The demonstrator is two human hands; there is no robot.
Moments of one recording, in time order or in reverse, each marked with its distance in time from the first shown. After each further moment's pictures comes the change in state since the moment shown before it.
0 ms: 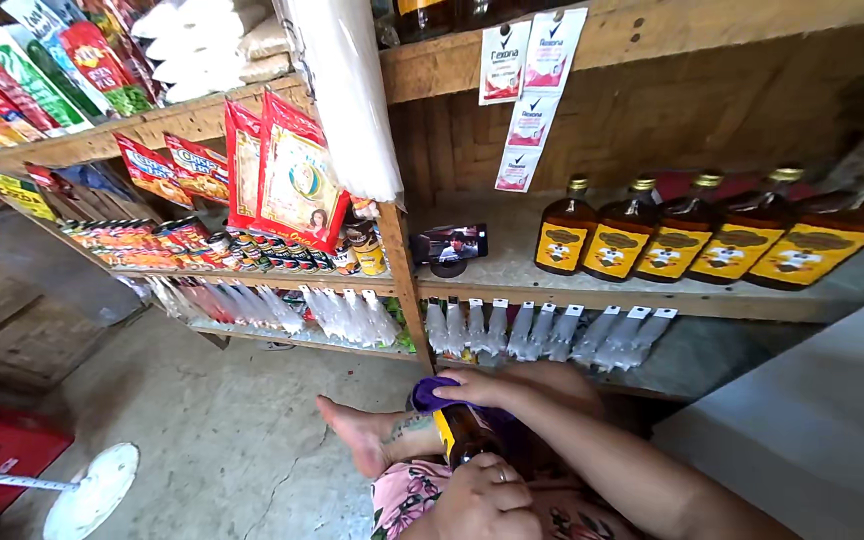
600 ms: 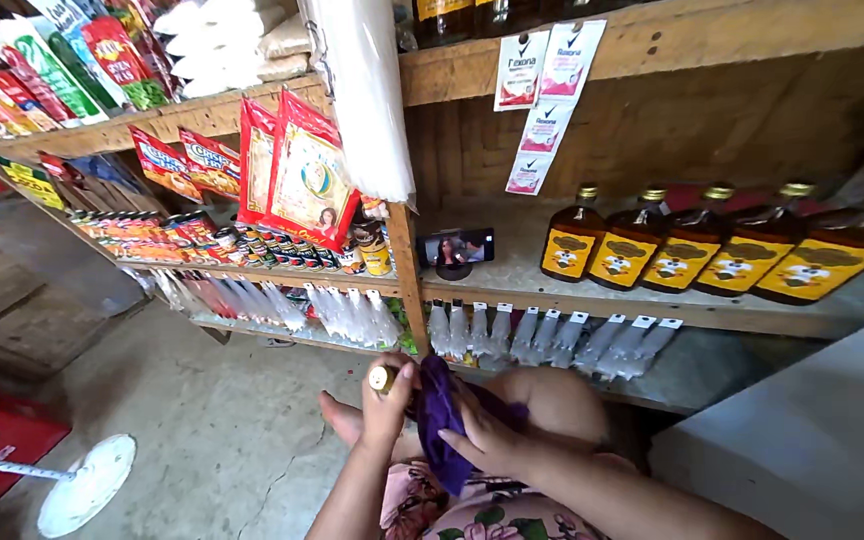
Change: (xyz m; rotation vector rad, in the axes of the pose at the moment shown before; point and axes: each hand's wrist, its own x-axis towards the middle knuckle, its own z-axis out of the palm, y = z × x) left_hand -0.002 -0.082 -0.076 -0.375 0.692 -0.617; right_hand -0.066 -0.041 0.063 -0.172 0.485 -0.441
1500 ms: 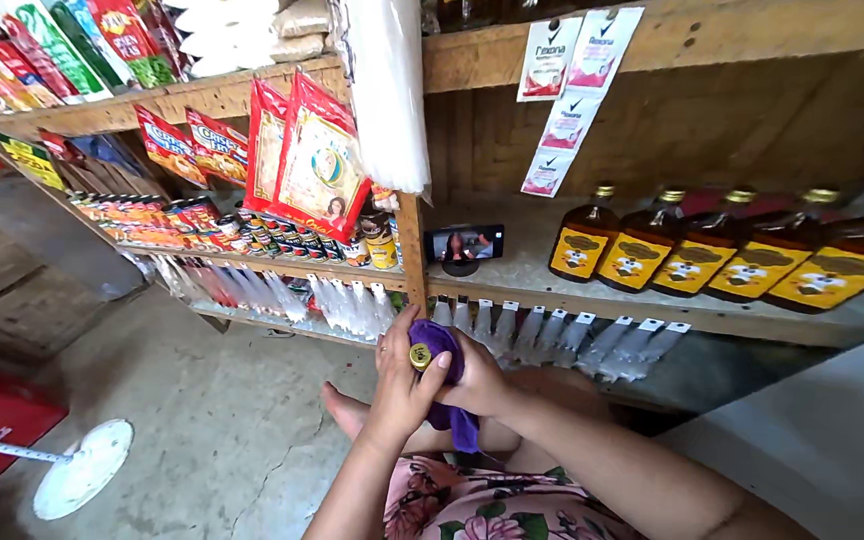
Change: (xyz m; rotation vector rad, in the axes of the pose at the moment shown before) left_hand 0.017 0.030 0.010 0.681 -0.144 -0.121; right_hand 0.077 -0.039 -0.031 0.124 0.260 -0.079
